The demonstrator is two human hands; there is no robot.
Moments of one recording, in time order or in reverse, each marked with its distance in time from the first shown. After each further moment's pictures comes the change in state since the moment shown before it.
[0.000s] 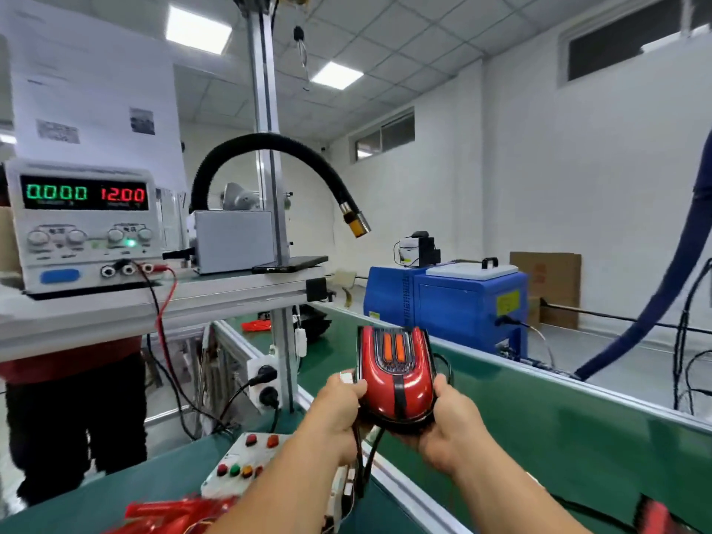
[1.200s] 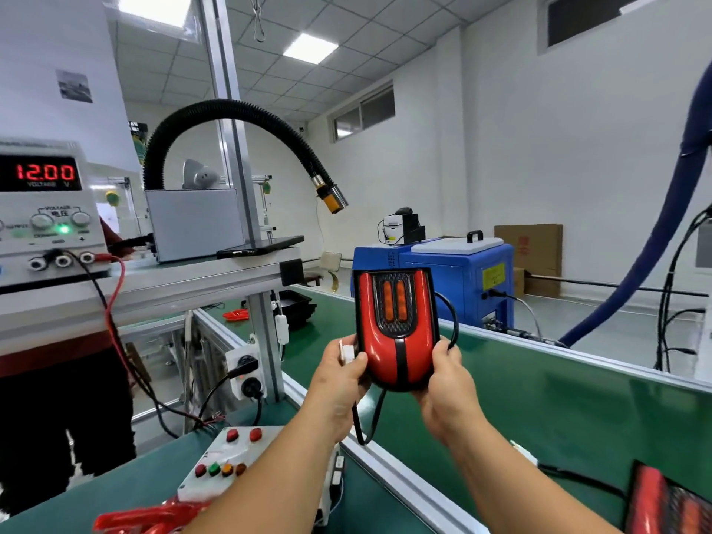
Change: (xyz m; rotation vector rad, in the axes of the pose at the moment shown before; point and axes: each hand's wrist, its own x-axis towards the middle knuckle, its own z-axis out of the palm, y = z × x) left_hand 0.031 -0.010 0.012 0.034 -0.139 0.258; right_hand 0.054 0.000 -0.018 -0.003 -0.107 -0.370
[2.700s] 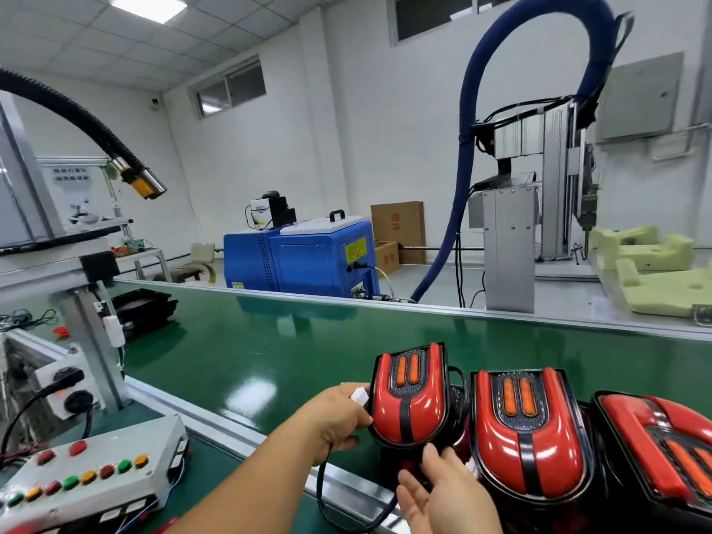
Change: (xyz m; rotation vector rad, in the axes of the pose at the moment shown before) left_hand -0.097 -0.082 0.150 0.648 -0.529 -0.415; right_hand -0.197 -0.064 -0.155 0.375 0.643 0.235
